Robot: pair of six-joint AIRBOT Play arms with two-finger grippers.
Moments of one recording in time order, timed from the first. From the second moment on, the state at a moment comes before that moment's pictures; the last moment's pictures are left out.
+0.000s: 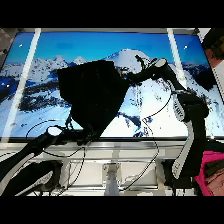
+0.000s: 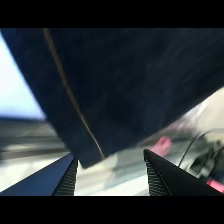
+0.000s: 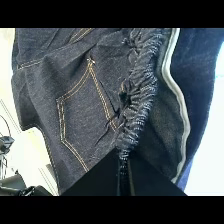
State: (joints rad) left arm -0.38 -1.03 0.24 0.35 -0.63 -1.57; right arm 0.10 -2.12 1.87 -0.63 1.34 1.21
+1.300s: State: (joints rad) left arm -0.08 -1.04 0.53 0.45 -0.53 -1.35; right arm 0.02 -2.12 1.82 -0.66 1.62 1.29
